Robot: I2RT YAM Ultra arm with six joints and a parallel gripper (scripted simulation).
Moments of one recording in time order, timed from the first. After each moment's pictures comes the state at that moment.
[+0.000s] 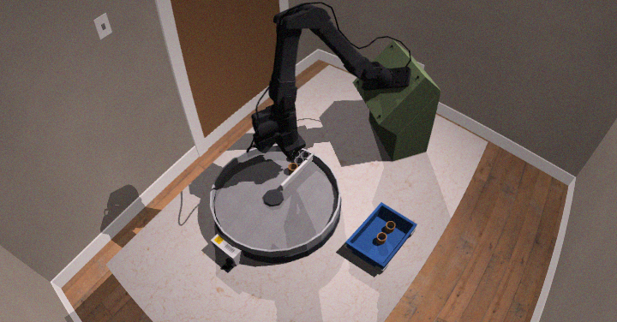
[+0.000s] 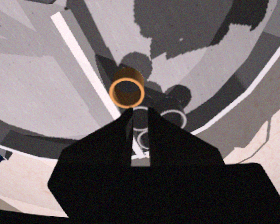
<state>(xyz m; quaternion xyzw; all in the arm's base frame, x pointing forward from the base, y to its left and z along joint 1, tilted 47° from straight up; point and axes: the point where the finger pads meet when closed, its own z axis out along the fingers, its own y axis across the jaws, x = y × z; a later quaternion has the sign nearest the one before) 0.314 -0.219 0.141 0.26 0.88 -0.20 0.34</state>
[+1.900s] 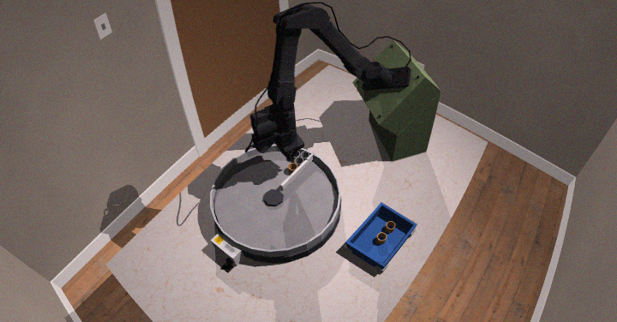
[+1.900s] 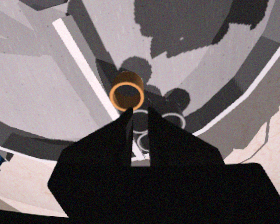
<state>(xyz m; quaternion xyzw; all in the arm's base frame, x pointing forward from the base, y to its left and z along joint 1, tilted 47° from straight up) 0.316 -0.220 0.145 0.26 0.88 -0.20 0.34</state>
